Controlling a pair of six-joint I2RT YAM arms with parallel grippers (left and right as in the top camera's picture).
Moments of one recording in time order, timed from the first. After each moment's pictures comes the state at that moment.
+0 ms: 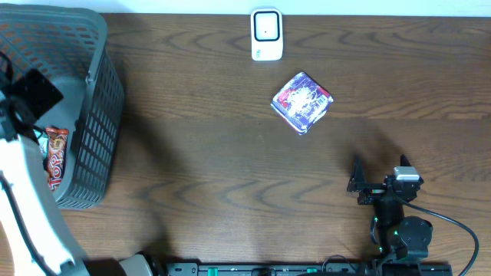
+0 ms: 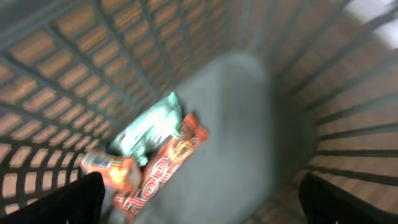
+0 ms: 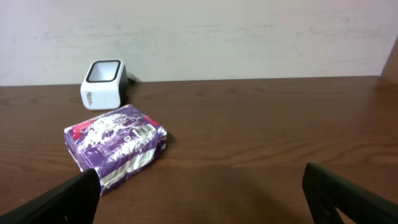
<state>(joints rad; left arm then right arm) 0.52 1.47 1.50 -0.92 -0.16 -0.23 -0.02 0.01 0.01 -0.07 -0.03 0.04</state>
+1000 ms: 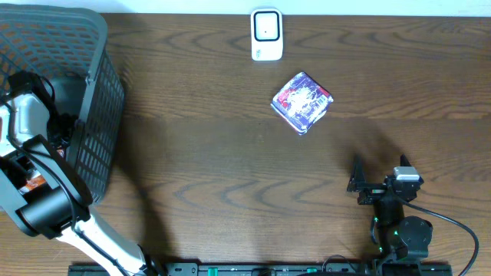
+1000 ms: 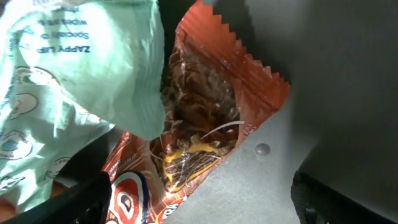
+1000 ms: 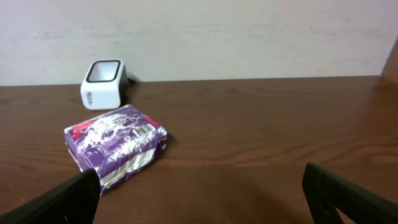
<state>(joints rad) 0.56 2.03 1.49 -0.94 -0.21 -0.17 -0.02 0.01 0.01 -0.07 -0.03 0.04</state>
